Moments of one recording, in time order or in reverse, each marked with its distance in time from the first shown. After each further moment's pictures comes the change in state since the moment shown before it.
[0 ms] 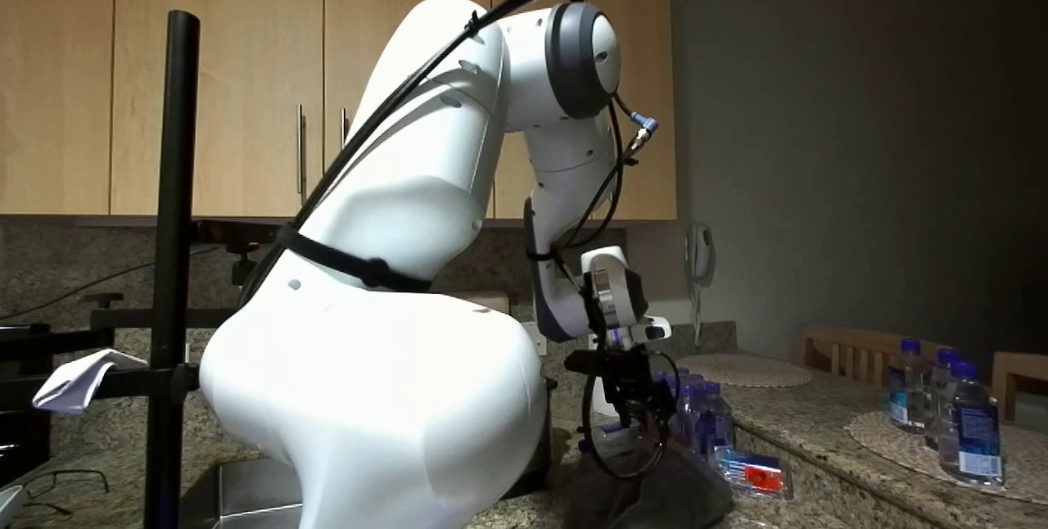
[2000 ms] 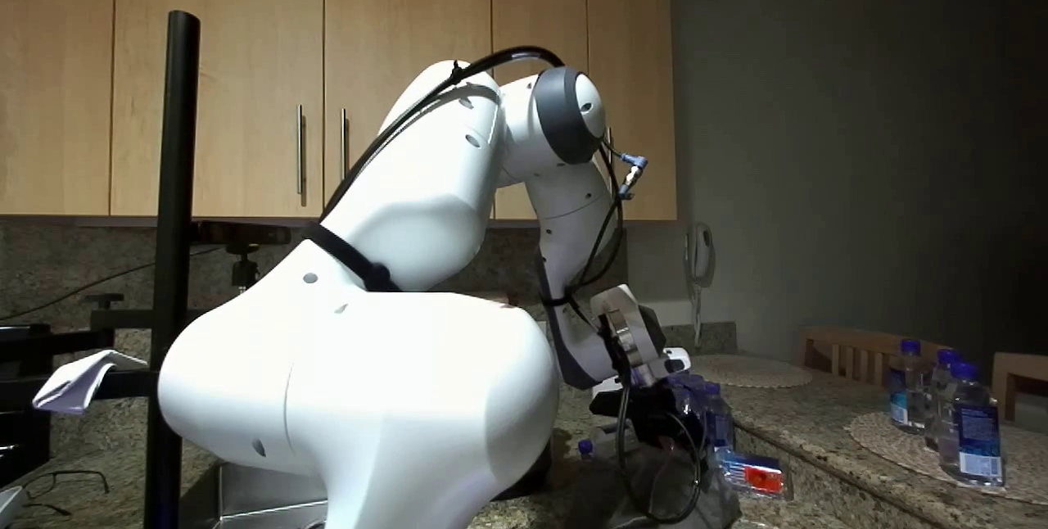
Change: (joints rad) arm 0.265 0.203 -0.335 0.111 -0.060 0.072 0.085
